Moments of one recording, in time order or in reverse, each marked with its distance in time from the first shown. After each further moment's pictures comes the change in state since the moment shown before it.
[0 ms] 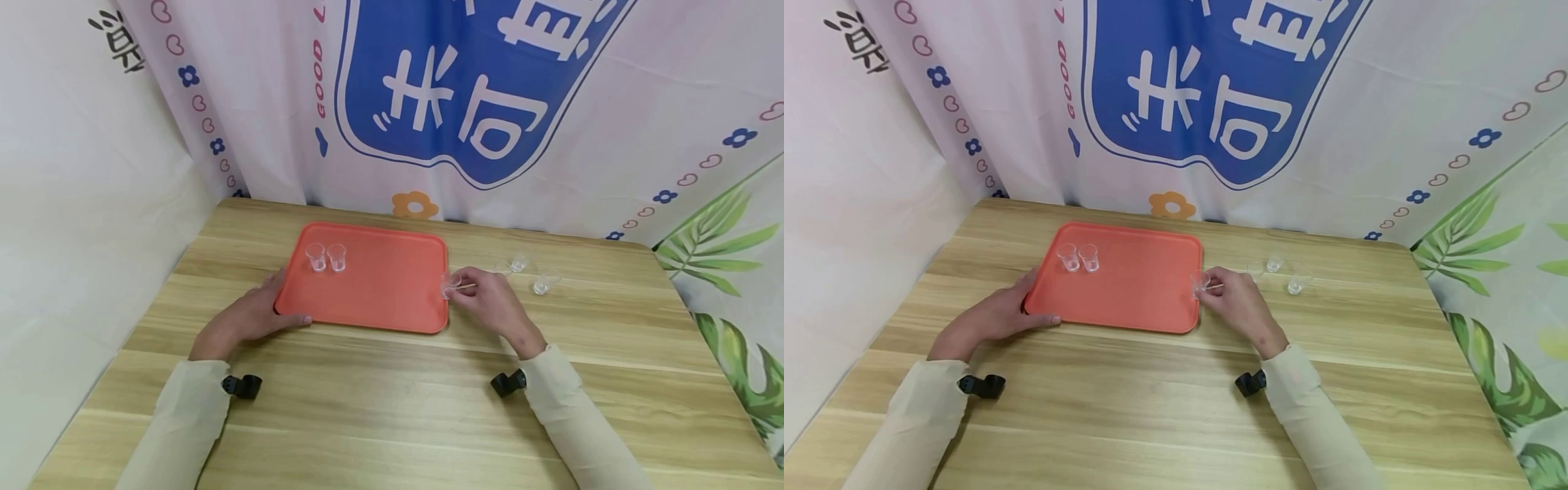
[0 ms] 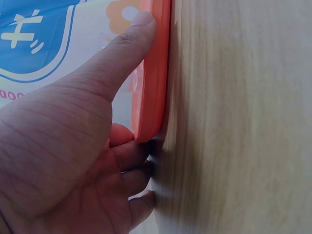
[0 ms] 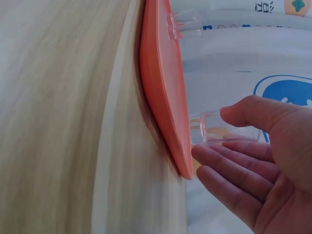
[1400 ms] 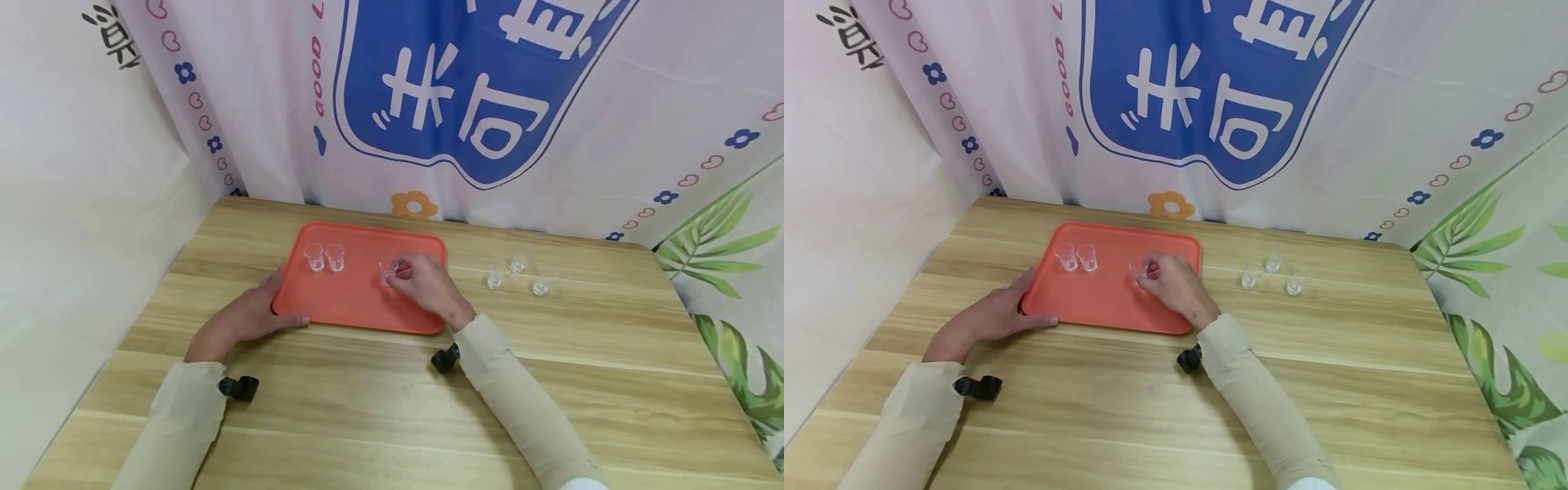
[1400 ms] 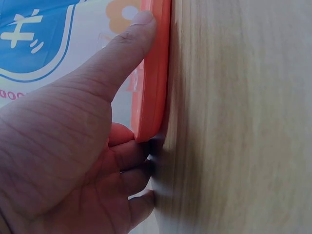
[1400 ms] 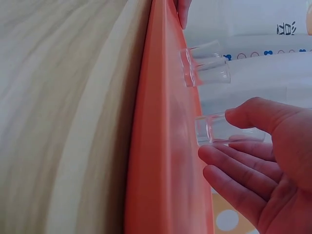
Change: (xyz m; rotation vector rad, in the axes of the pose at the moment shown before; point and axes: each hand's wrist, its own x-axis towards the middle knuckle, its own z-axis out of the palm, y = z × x) left_hand 0.002 -0.001 0.000 -0.006 -0.005 -0.020; right_hand 0.068 -0.040 0.069 -0.001 -0.084 -0.048
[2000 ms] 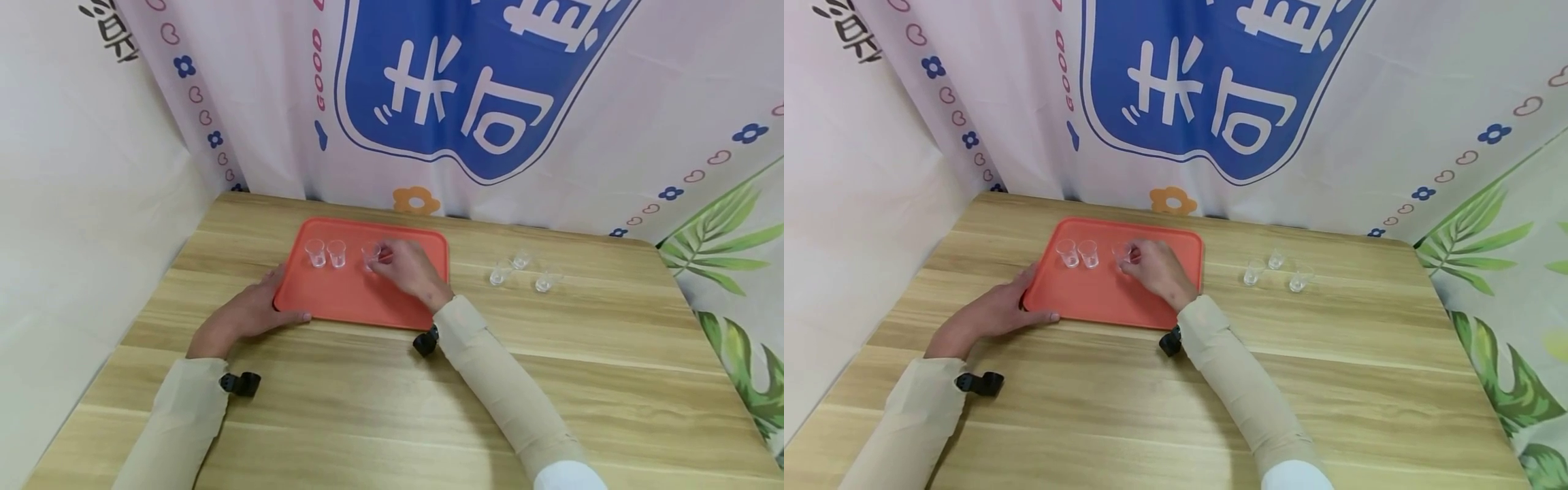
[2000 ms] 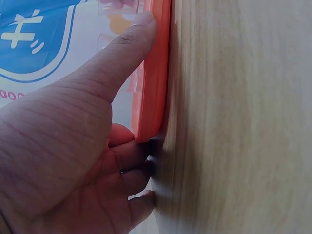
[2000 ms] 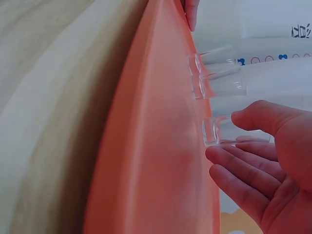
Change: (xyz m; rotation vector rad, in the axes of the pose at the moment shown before) left_hand 0.001 0.001 0.000 -0.006 -0.005 0.024; right_hand 0.033 -0.014 0.017 -0.047 -0.034 0.017
